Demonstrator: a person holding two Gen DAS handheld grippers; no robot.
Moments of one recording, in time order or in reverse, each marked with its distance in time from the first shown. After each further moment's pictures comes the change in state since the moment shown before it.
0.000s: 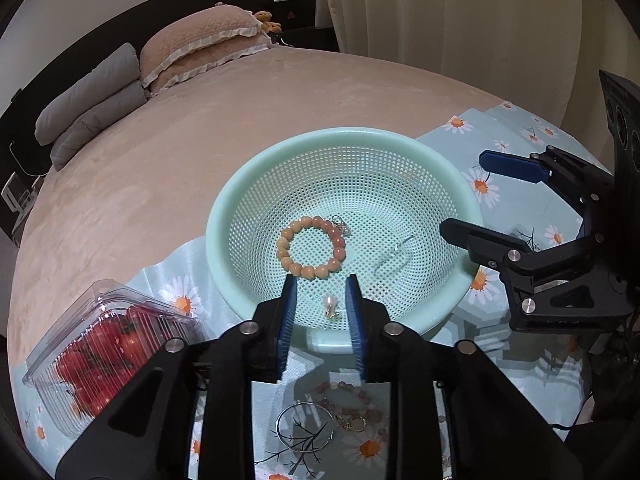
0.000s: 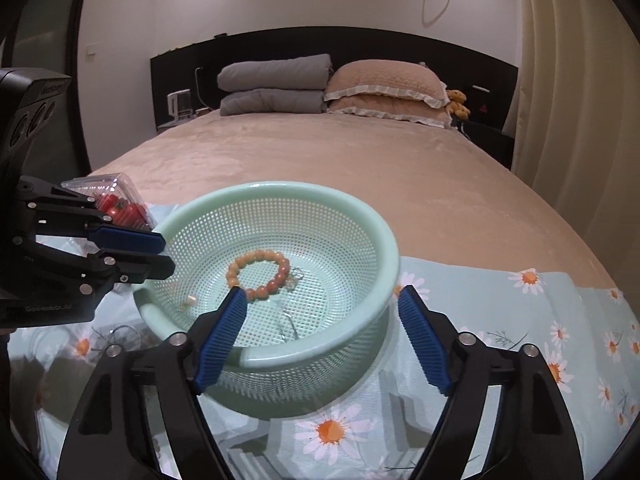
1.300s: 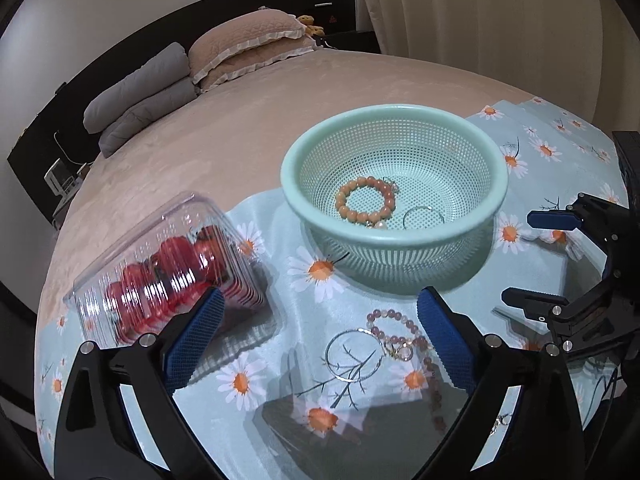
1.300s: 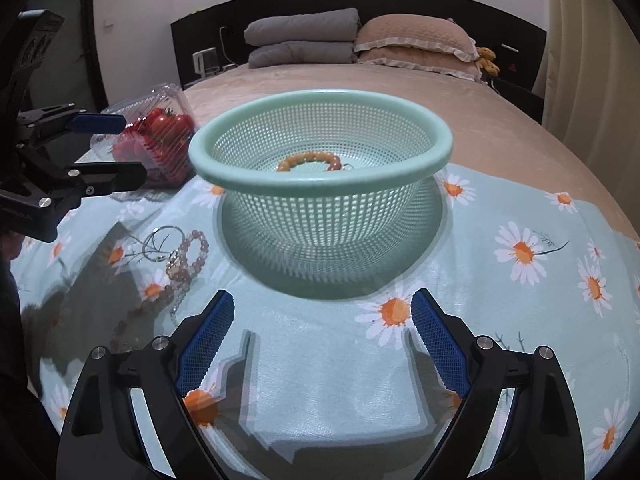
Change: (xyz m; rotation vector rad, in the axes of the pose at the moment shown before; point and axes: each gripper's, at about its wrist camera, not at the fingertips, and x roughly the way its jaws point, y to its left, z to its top) left arm -0.038 0.015 -0.060 -0.036 -0.014 0.164; right arm -0.008 0.030 -0.070 -0.030 0.188 0.141
